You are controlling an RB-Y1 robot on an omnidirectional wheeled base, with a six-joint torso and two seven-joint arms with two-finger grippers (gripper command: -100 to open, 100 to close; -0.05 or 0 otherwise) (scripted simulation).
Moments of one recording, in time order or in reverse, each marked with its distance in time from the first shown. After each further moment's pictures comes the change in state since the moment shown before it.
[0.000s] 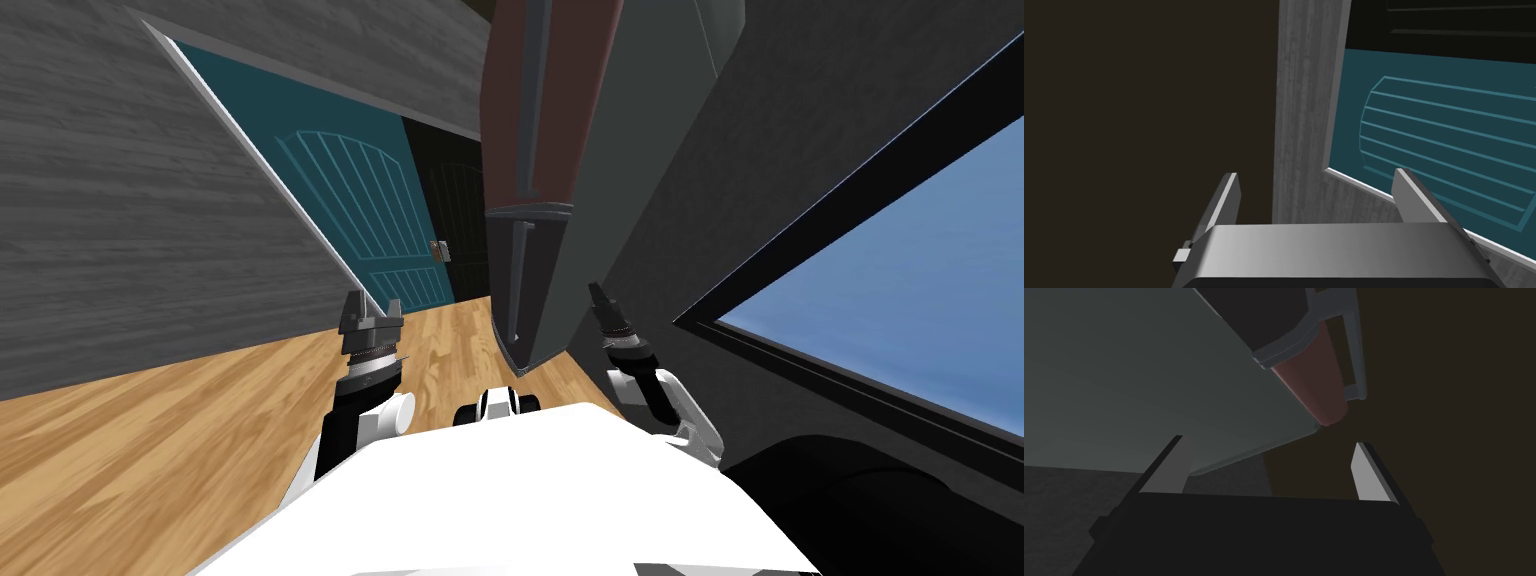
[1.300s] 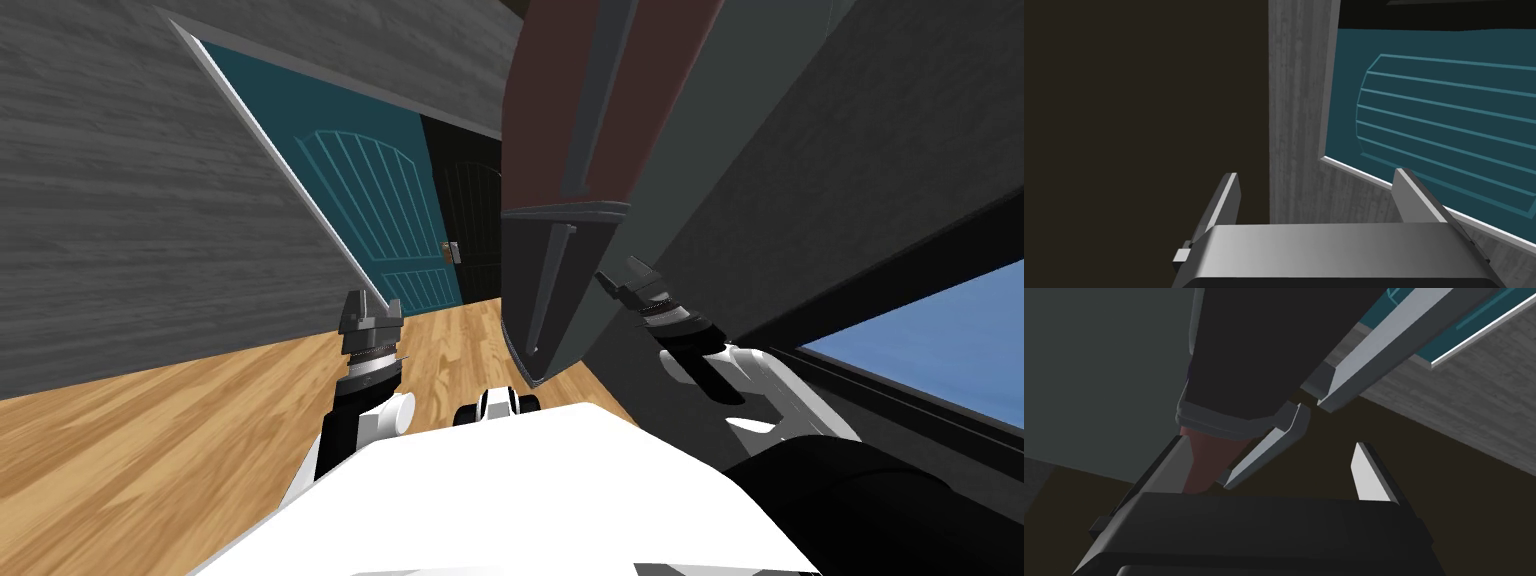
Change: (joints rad) left arm 0.000 0.000 0.000 0.000 0.000 0.000 0.000; right arm -0.012 -0.308 -0.355 -0.034 0.317 0.146 0.183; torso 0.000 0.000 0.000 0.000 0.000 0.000
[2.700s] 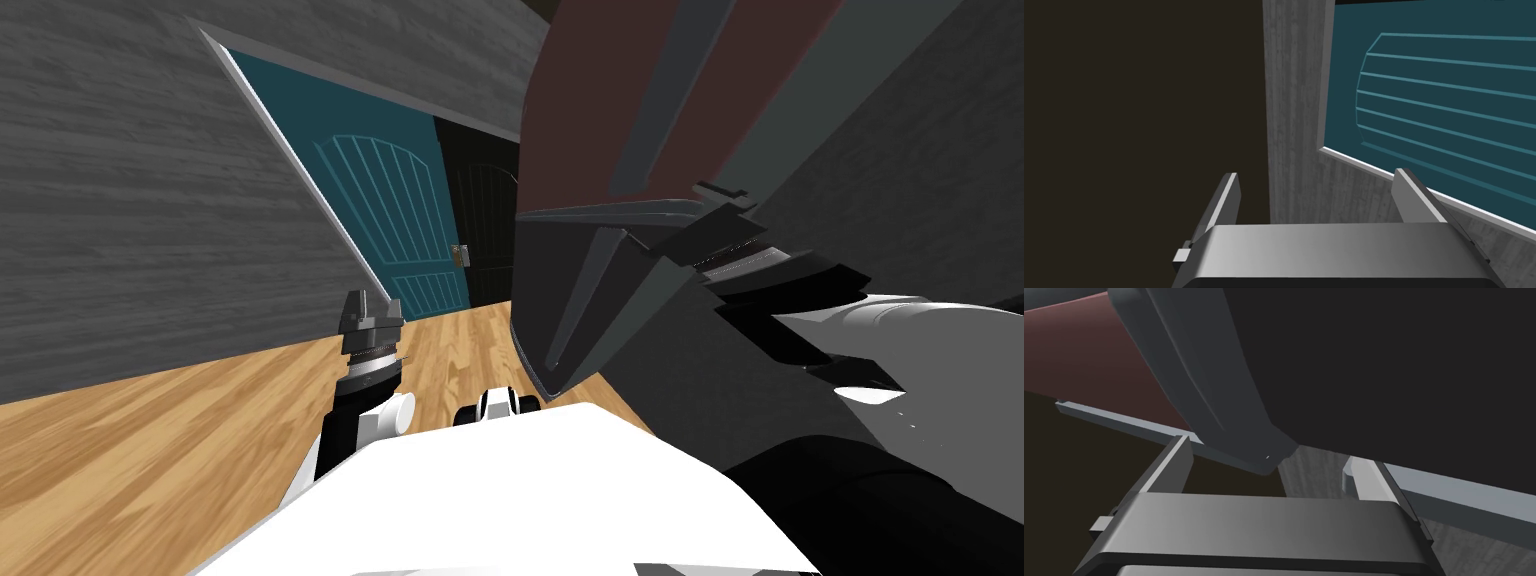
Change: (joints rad) left arm 0.000 0.000 0.000 0.000 0.000 0.000 0.000; right arm -0.017 -0.329 -0.348 0.006 0.312 0.147 0.182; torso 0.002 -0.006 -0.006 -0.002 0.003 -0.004
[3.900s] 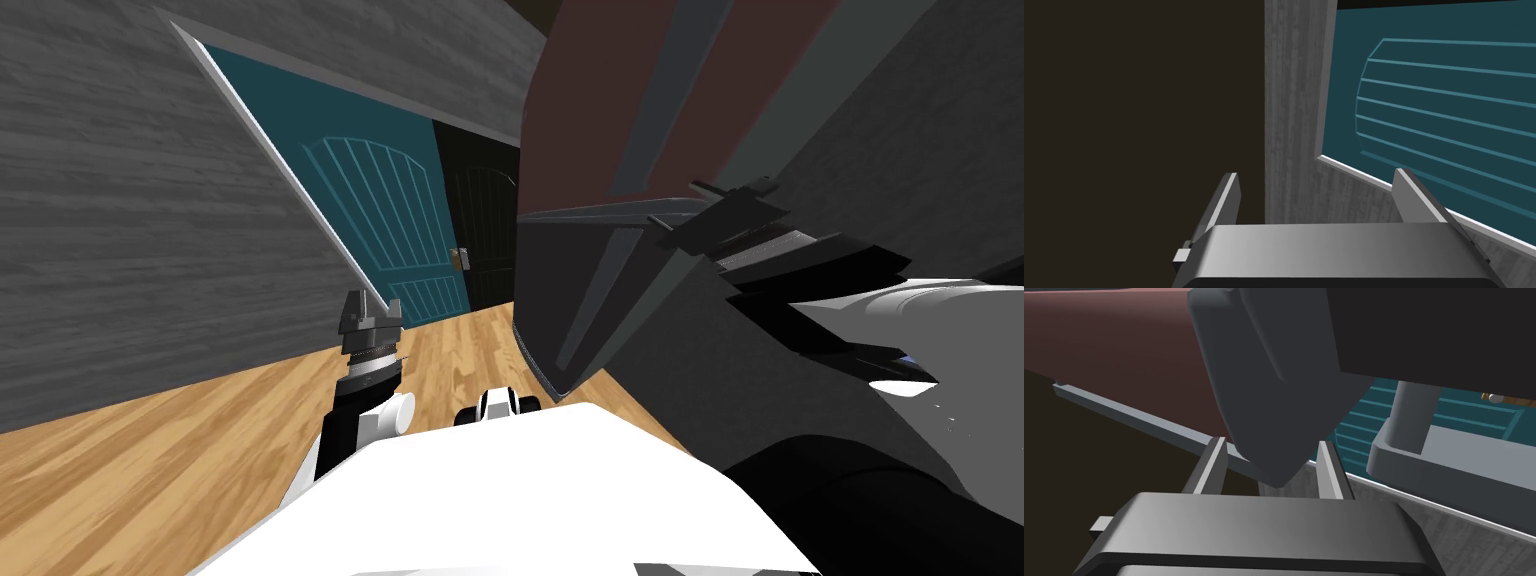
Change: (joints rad) left arm 0.000 0.000 0.000 0.000 0.000 0.000 0.000; right arm 0.035 -0.081 -0.063 0.032 0.045 0.045 0.011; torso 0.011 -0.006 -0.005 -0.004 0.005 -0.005
